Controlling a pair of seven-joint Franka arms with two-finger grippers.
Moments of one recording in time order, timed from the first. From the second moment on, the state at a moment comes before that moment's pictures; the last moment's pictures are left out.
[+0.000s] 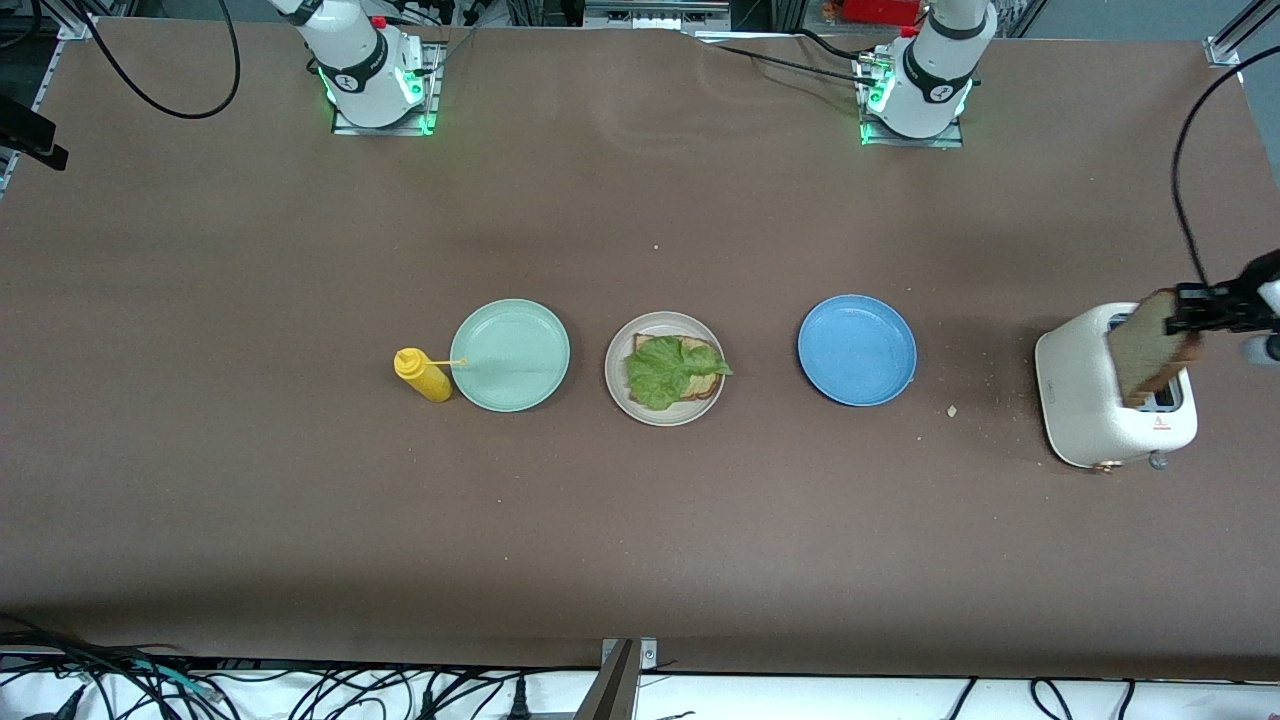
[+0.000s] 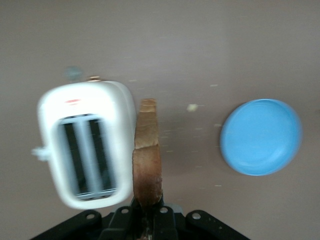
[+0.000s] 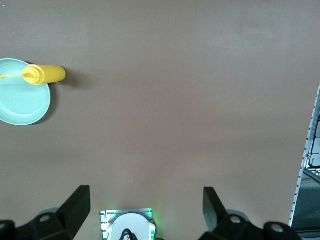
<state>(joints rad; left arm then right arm) 0.32 0.19 -0.17 -1.62 -0.05 1.69 0.30 -0.05 -0.03 -0.06 -1.47 -0.09 1.33 -0.09</state>
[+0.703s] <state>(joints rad) 0.18 0.37 -0.37 -1.64 -0.64 1.74 0.06 -0.04 -0.04 -0.05 -1.46 -0.09 1.33 -0.09</state>
